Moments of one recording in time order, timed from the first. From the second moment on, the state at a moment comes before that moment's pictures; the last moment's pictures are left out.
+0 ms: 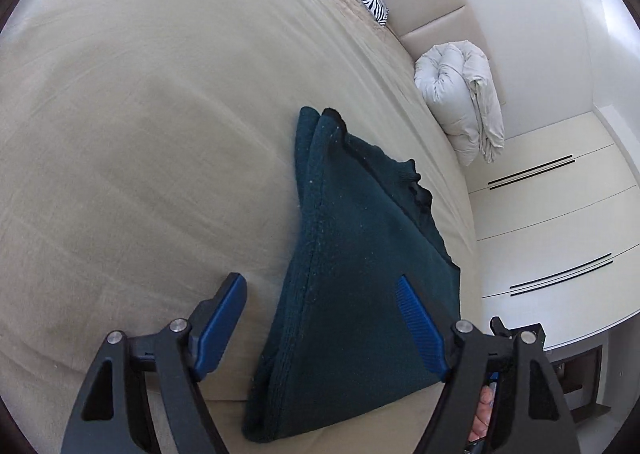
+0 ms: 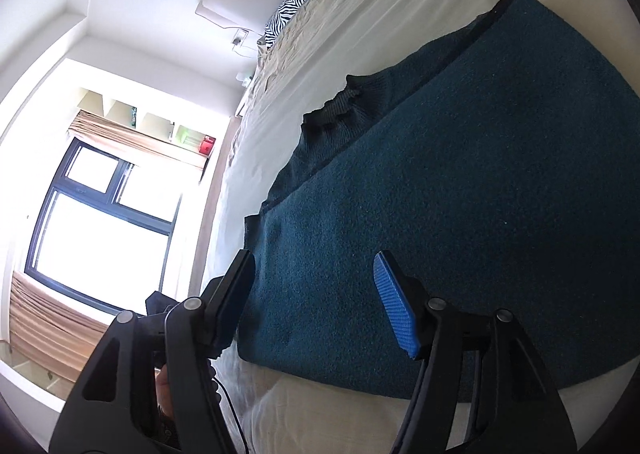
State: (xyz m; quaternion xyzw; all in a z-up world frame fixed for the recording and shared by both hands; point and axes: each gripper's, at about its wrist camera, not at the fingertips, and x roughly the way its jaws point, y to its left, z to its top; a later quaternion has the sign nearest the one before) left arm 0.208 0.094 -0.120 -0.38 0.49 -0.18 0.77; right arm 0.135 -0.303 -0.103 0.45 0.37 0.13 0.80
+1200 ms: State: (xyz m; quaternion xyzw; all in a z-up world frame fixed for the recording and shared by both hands) left arm 0.221 0.081 -0.130 -0.46 0.50 -0.25 0.69; right arm 0.259 -0.178 -0.150 0.45 0.47 0.25 0.72
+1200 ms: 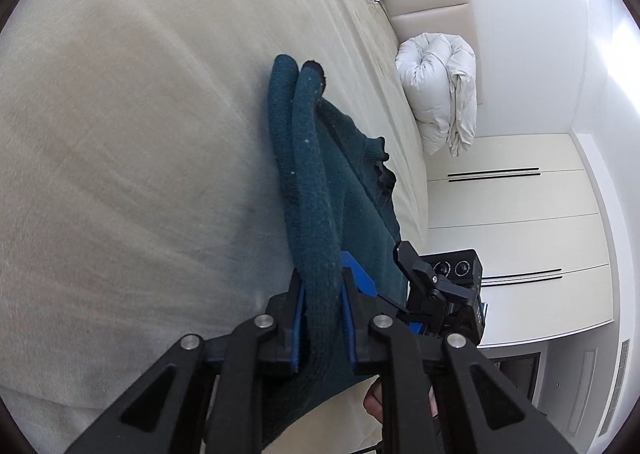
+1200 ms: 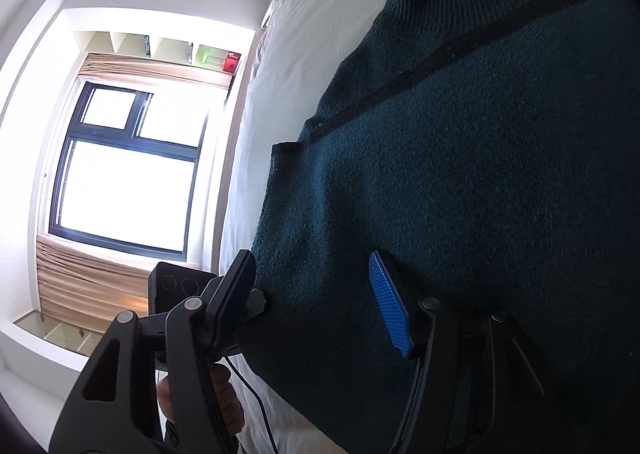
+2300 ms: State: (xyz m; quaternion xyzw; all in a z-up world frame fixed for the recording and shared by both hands) left arm 0.213 -0.139 -0.076 -0.35 0.47 -0.40 0.70; right arm 0.166 -0.443 -0.160 0.64 0.33 0.18 0.67
